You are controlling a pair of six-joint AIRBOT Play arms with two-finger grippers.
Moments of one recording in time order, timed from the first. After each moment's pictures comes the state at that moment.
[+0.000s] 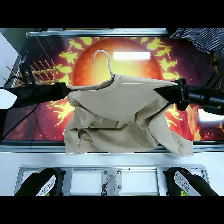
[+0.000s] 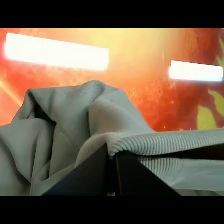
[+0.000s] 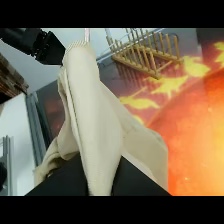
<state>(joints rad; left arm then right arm) -0.08 -0.92 1.09 1.10 -1.03 -1.66 -0.28 -1.04 0.91 -0.04 1.51 0.20</state>
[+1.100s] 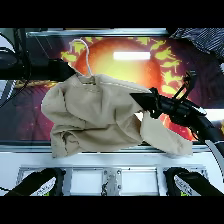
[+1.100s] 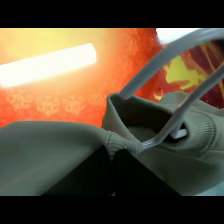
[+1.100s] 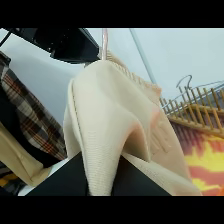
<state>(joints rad) -0.21 -1.11 1.62 1.11 -1.36 -1.55 0.09 -1.07 0.68 0.40 1.35 -0.05</state>
